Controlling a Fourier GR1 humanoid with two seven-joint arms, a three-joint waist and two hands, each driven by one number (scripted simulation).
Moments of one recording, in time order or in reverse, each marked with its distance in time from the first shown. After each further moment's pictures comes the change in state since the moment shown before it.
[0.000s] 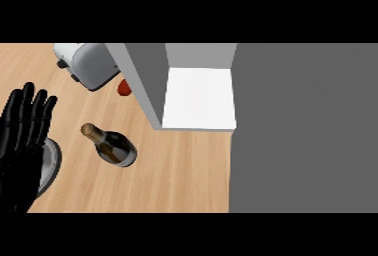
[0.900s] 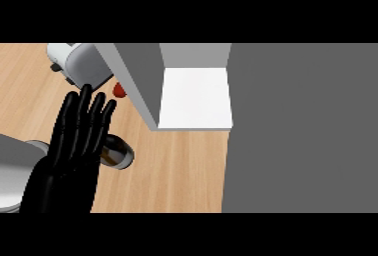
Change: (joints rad) left arm -0.056 -0.097 -0.338 -0.066 0.056 0.210 0.104; right arm 0.157 -0.043 0.113 -0.300 -0.204 0.156 0.242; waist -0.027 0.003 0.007
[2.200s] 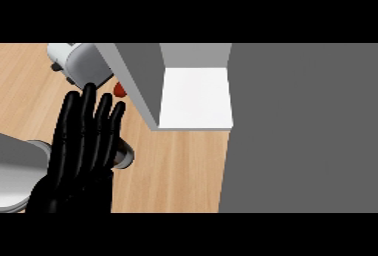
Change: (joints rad) left arm -0.143 0.004 -0.225 -0.090 -0.233 0.365 0.274; right arm -0.164 0.036 0.018 -0.045 0.048 -0.072 0.227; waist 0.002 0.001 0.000
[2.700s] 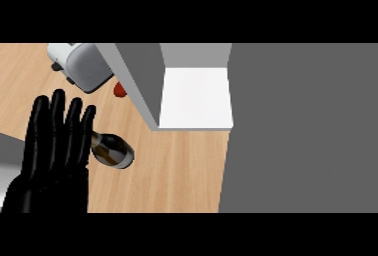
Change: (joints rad) left arm 0.126 0.028 0.113 -0.010 0.071 -0.029 -0.078; right arm -0.021 0.004 -0.009 -0.010 0.004 0.002 0.041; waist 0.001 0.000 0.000
